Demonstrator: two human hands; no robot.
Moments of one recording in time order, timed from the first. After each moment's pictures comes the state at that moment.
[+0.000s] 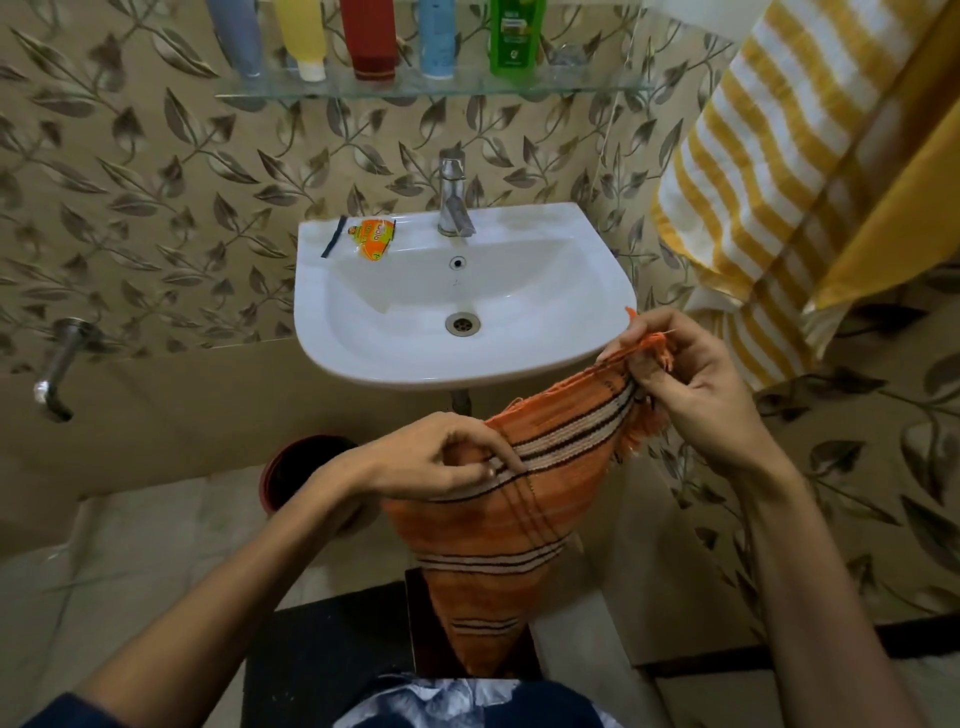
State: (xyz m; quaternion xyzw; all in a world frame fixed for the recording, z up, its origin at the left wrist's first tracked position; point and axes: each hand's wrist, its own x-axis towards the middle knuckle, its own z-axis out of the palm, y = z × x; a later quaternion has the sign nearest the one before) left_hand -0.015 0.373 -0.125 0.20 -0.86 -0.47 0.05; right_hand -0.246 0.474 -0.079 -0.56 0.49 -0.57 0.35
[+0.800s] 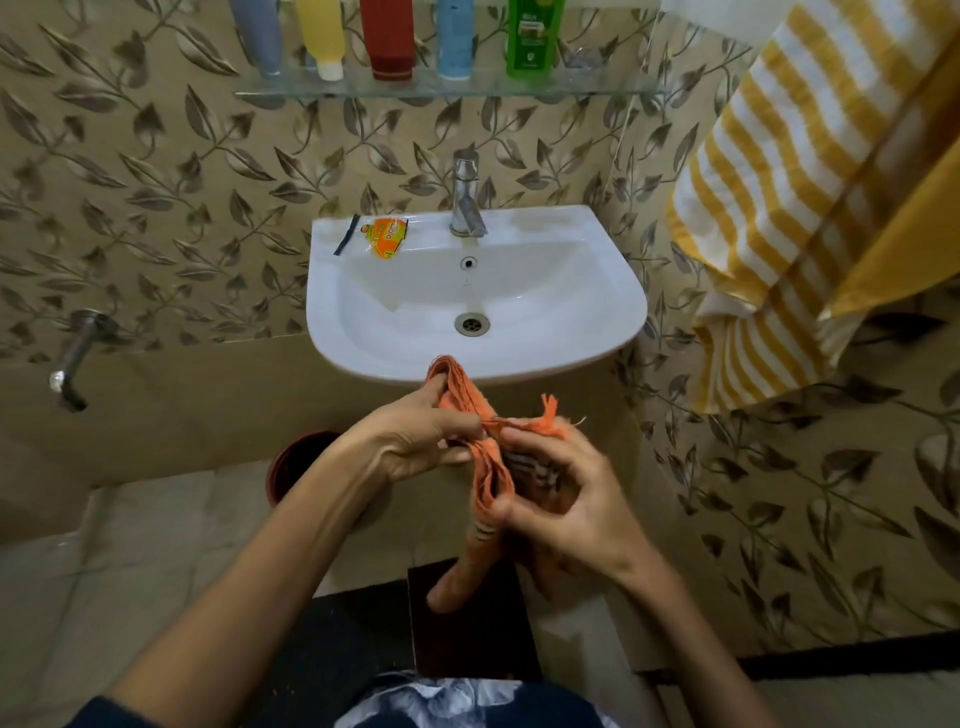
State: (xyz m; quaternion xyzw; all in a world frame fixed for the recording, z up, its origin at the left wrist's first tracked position) left_hand -0.025 0.368 -0.120 0.43 -0.44 -0.77 0.16; right_hand -0.170 0.494 -0.149 -0.62 0.56 -0.46 0.29
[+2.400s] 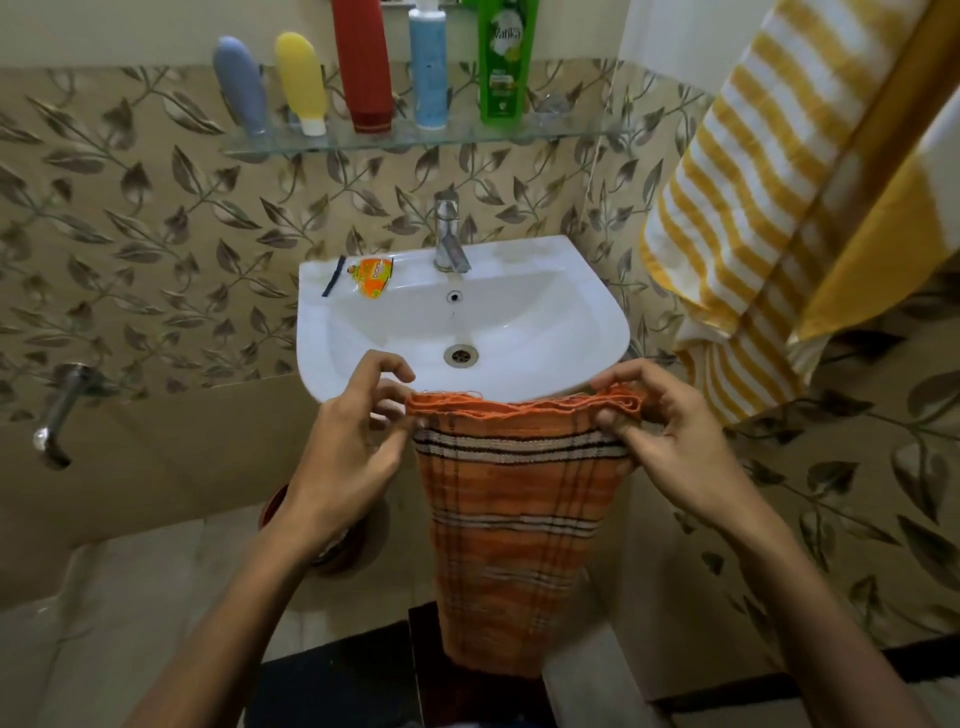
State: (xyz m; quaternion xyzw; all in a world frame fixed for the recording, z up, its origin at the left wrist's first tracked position) left_hand 0.022 0.373 -0.091 0.33 -0.80 -0.31 0.40; right_hand -0.227 0.481 -0.079 -0.56 0.59 -0.52 0.27
